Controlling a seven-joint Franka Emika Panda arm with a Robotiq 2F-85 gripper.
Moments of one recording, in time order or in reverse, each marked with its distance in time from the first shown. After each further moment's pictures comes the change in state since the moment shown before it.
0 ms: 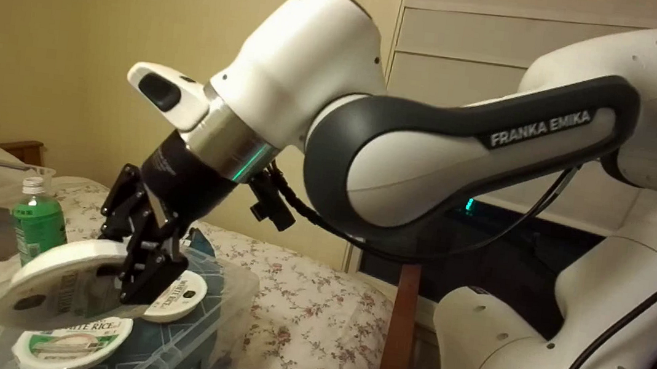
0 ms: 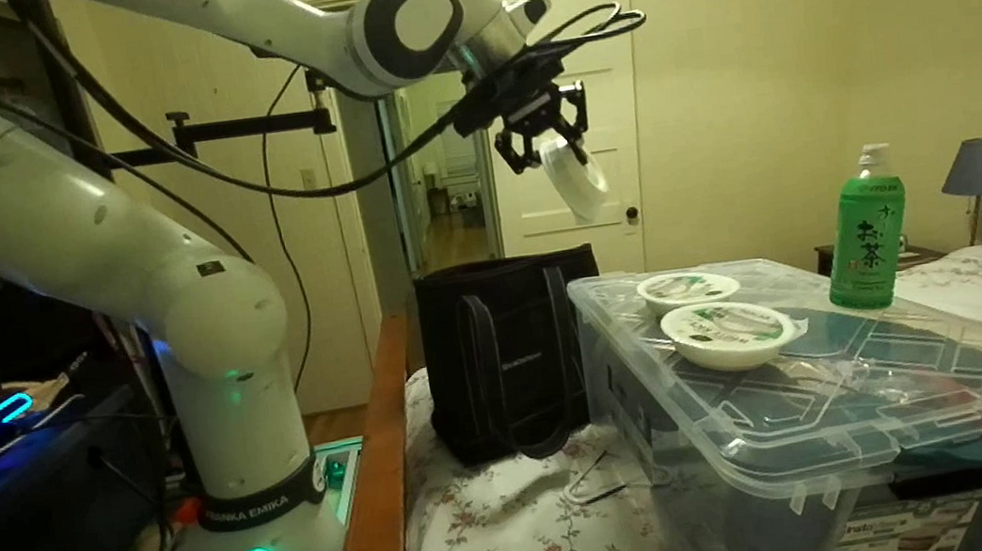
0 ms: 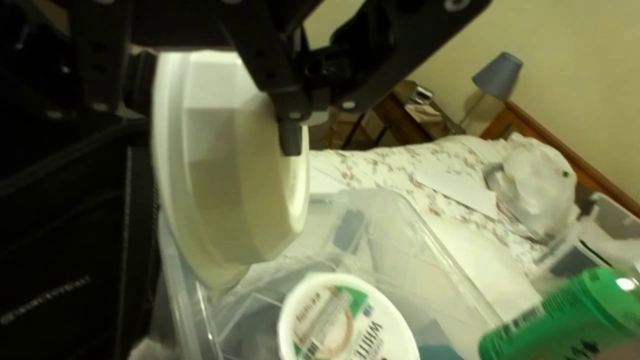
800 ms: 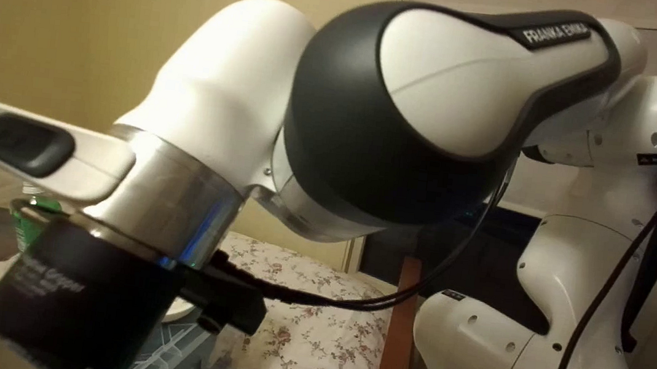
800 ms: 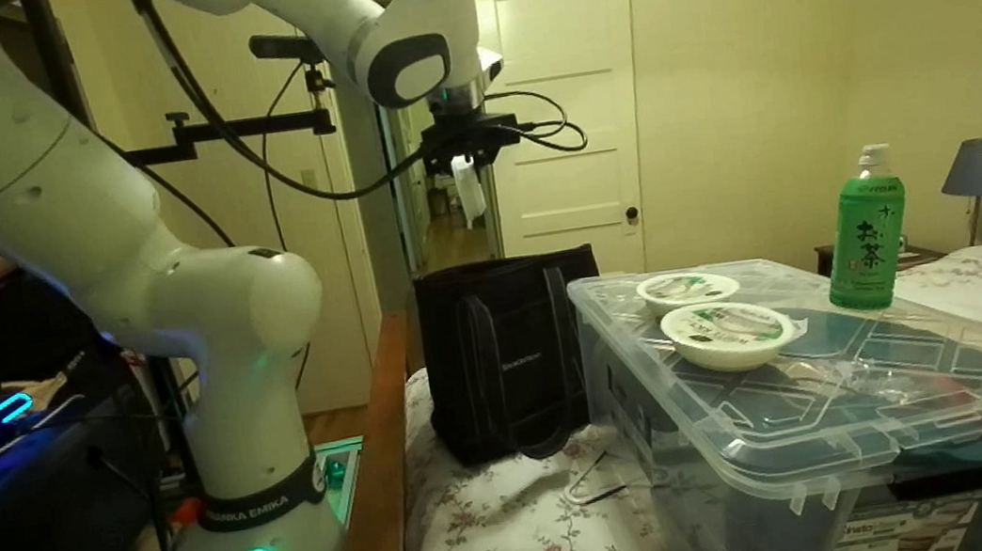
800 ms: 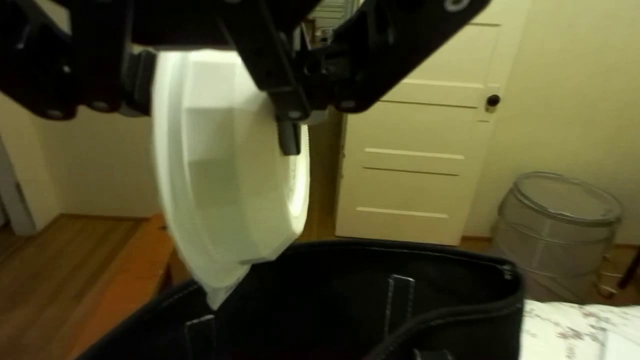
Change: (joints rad) arm 0.532 0.083 -0.163 0.051 0.558 -0.068 -0.358
